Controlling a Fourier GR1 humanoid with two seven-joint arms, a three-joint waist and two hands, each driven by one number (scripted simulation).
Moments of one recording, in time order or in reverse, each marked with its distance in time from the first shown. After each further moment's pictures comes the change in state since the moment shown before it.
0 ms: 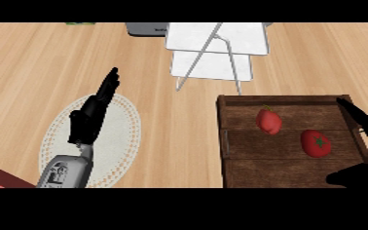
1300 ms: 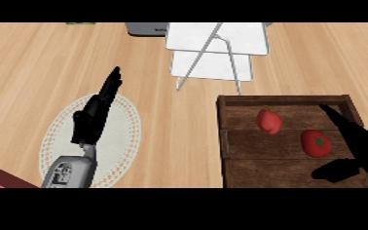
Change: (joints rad) left arm 0.002 -0.057 0.034 -0.025 -0.057 -0.024 0.012; right arm -0.032 0.087 -0.001 0.245 0.197 -0.073 -0.190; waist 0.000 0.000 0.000
